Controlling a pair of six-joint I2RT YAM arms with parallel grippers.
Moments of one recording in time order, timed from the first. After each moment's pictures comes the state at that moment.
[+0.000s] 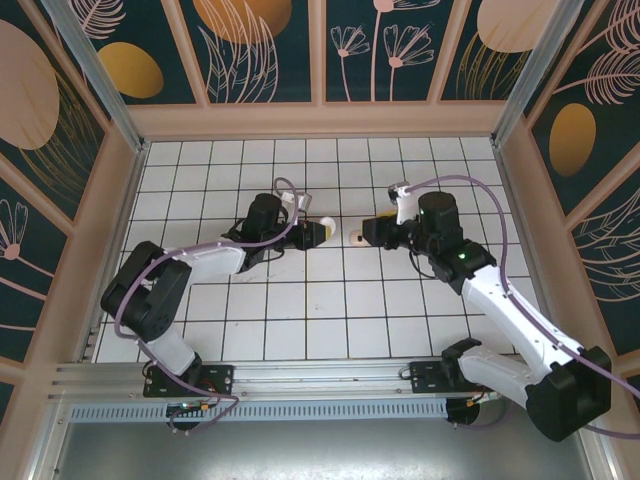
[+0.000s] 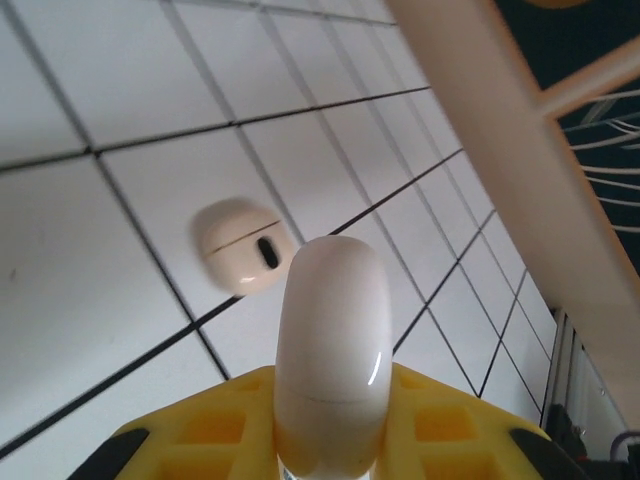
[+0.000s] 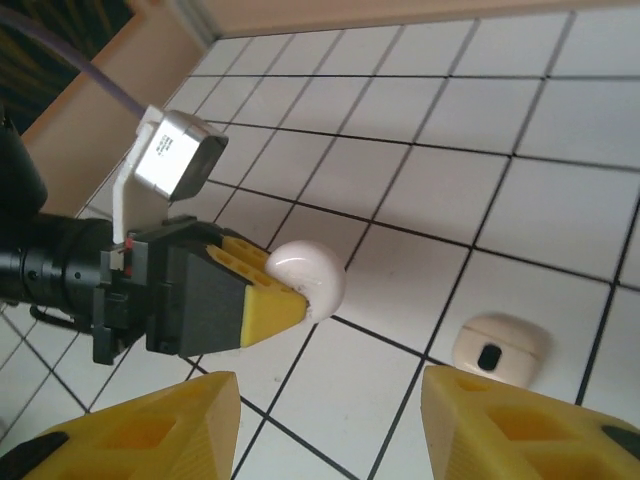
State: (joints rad) left arm -0.57 1.70 0.85 0.32 0.55 -0.61; right arm 0.47 1.01 0.79 -0.25 -0.31 0.32
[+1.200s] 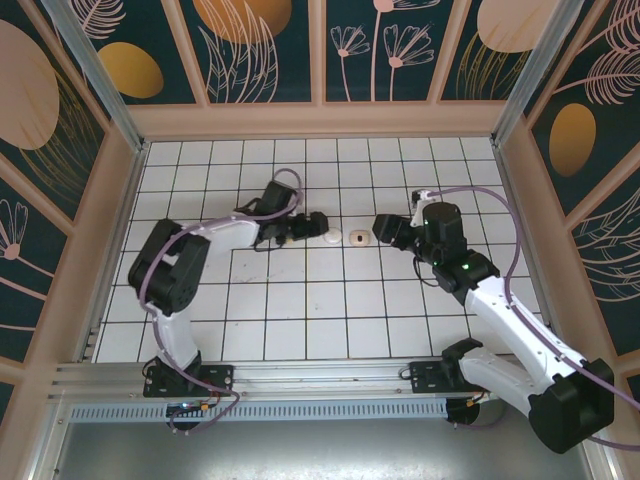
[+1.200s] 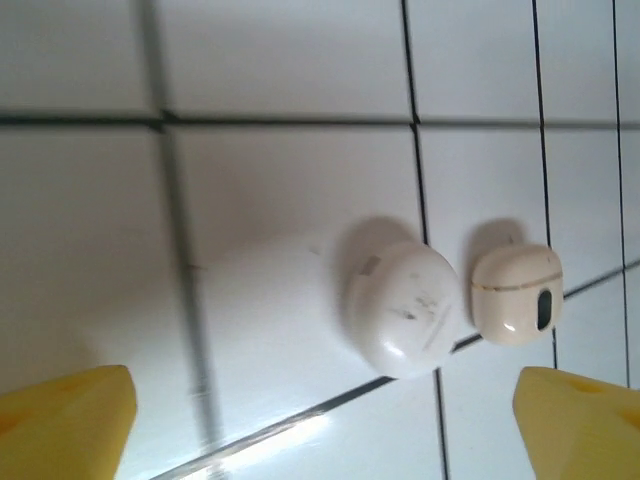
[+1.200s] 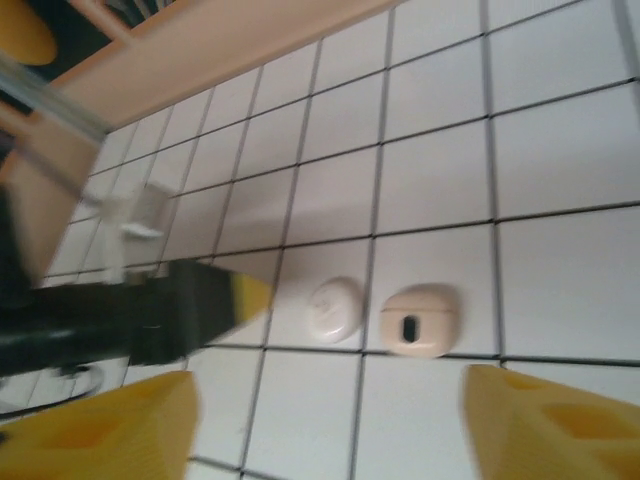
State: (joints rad) left arm -0.50 1.84 1.10 -0.14 0.28 -0.65; right arm 0.44 0.95 0.72 -0.25 -0.06 0.55
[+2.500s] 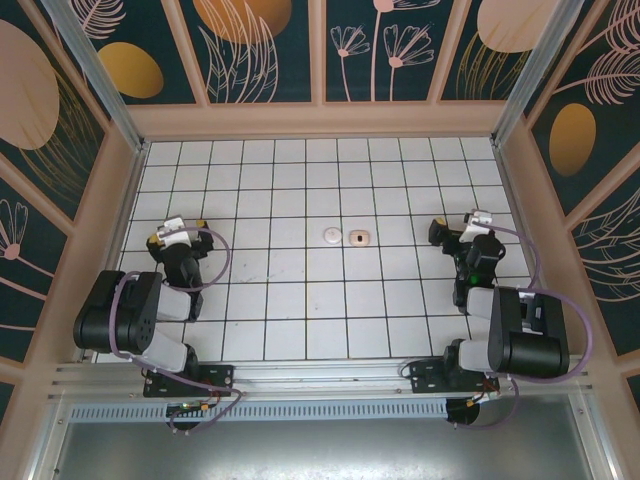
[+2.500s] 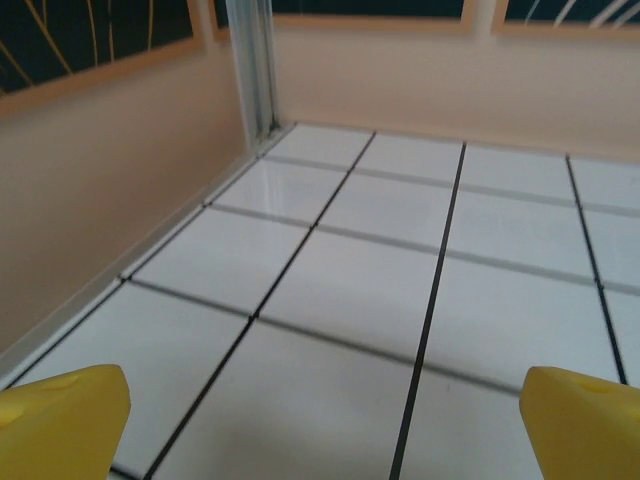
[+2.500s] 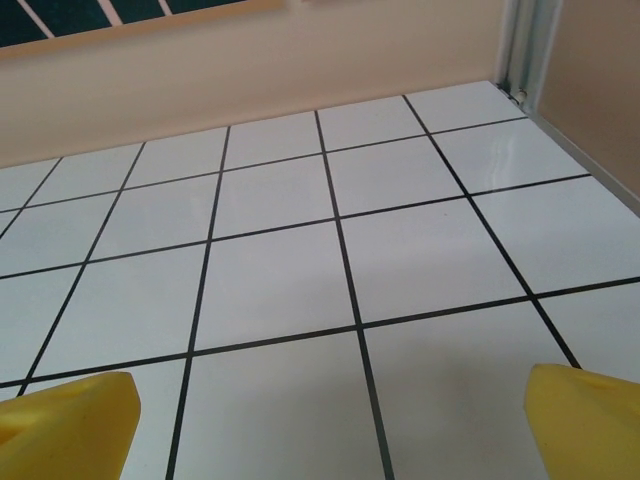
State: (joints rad) left arm -0.04 1.53 0.20 1.16 -0.39 -0.09; right arm -0.14 1.34 0.23 0.87 -0.13 0.09
